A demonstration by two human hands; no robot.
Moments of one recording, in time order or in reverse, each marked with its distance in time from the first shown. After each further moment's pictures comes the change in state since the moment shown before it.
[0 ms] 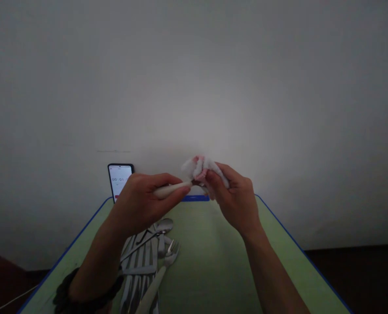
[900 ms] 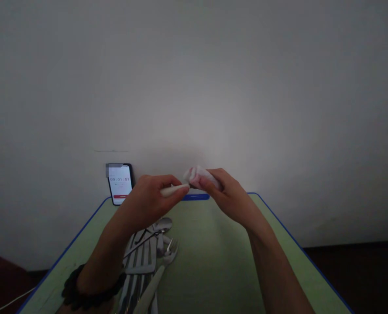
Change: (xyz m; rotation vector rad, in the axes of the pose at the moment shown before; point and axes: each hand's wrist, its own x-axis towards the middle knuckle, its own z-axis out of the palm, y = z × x) left_hand 0.005 -0.003 0.008 -0.023 -0.199 -0.128; right_hand 0.005 0.016 -0.009 -0.104 -0.267 0.030
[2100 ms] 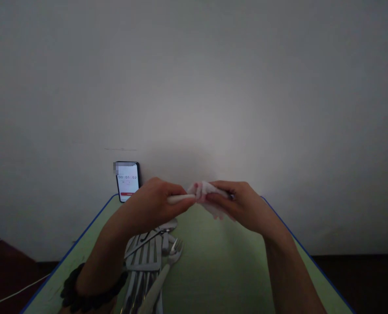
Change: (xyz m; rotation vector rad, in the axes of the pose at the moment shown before) left_hand -0.006 0.000 -0.011 0.094 -0.190 0.034; right_hand -0.005 -0.009 -0.012 0.024 -0.246 0.007
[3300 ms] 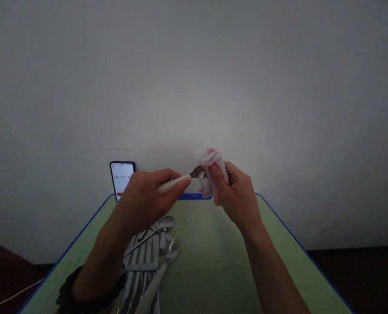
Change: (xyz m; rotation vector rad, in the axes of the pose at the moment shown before) left_hand -0.002 0.011 0.003 0.031 0.407 0.036; right_hand 0.007 -0.015 0.021 0.165 0.528 0.087
